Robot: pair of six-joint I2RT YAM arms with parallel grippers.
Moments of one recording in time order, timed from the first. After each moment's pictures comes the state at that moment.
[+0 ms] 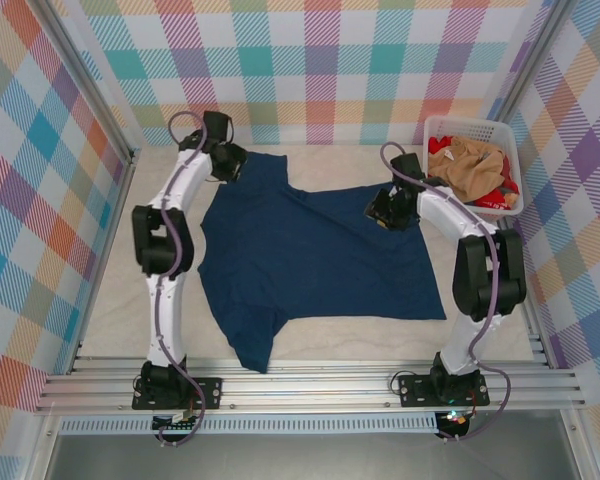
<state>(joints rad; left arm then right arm) -0.14 2.26 2.10 -0.80 0.13 -1.18 0.22 1.84 1.40 -0.66 -0.23 0.71</state>
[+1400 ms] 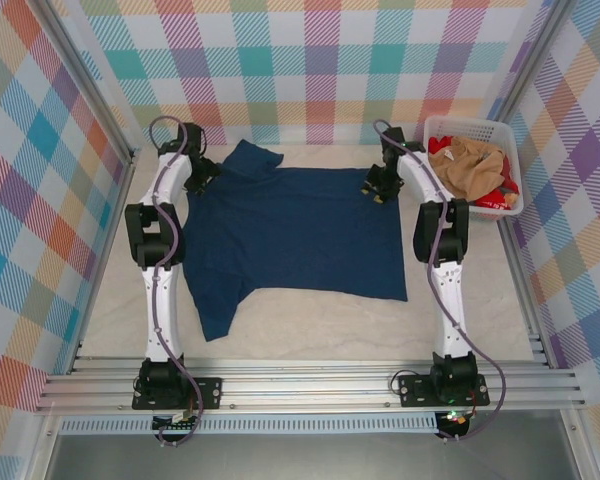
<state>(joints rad) -0.01 2.46 2.29 -0.94 -0.02 -0.84 0.16 2.56 2.36 -1.06 -0.20 0.66</state>
